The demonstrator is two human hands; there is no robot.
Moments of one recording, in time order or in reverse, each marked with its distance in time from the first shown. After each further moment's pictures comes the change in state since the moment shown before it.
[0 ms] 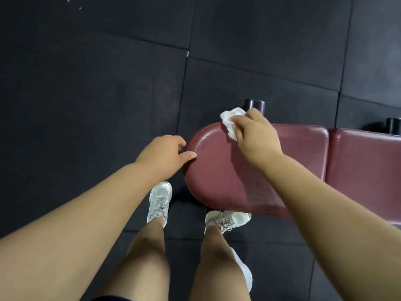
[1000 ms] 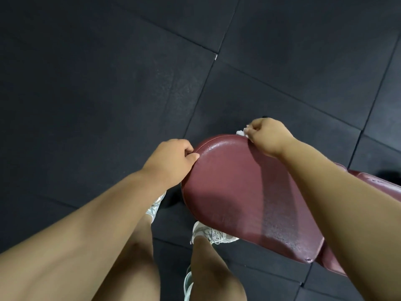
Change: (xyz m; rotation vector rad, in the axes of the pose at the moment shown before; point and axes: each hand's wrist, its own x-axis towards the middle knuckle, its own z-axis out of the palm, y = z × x) left_hand 0.013 0.000 0.030 -0.214 0.160 -0.128; right_hand 0.078 0.033 0.011 0.002 -0.442 0.130
